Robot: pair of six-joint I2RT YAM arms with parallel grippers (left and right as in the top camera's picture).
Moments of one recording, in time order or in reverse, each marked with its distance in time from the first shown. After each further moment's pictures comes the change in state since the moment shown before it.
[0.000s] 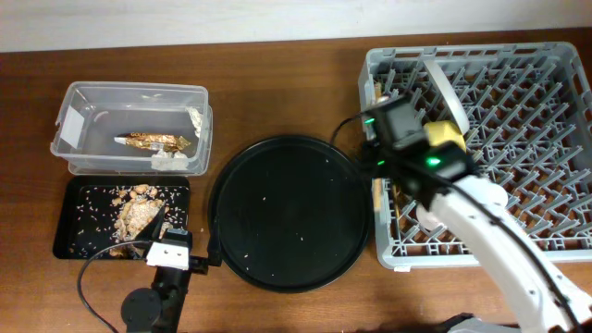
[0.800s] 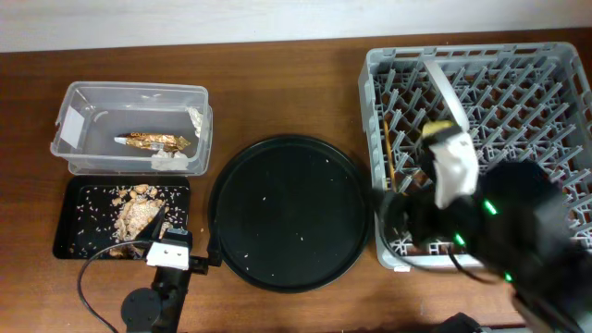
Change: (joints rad) left arm 0.000 0.000 0.000 0.000 0.000 0.000; right arm 0.115 -0.505 0.145 -0.210 -0.274 -0.169
